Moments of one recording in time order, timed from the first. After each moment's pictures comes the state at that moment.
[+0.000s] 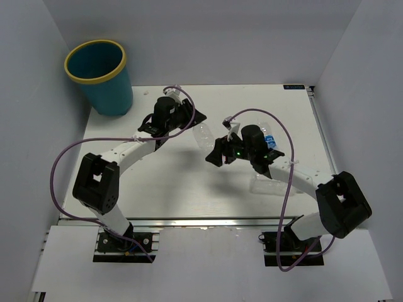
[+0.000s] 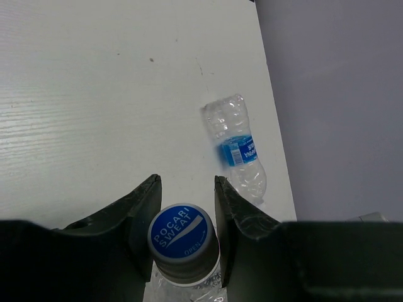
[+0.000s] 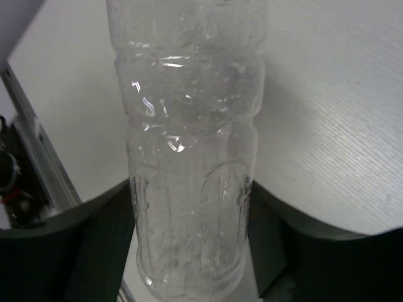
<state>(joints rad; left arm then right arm) -0.46 1.67 1.18 0.15 0.22 -0.77 0.62 1.41 0.79 0.17 -0.43 0.28</state>
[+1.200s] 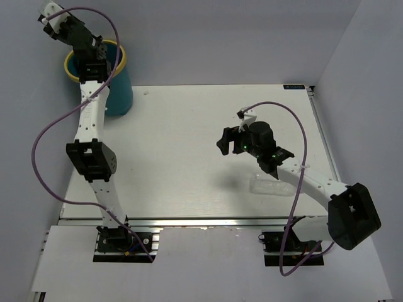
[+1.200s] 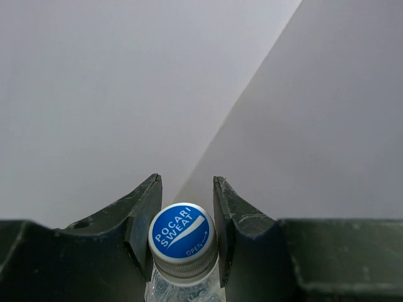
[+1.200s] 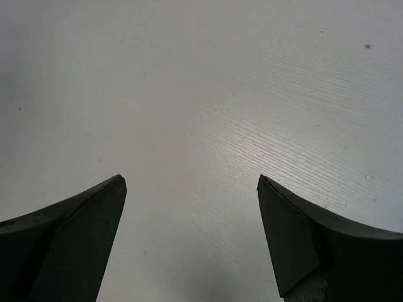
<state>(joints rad) 0.03 2.01 2.30 0.38 -0.88 -0.07 0.59 1.30 0.81 0.09 -0.07 0.25</state>
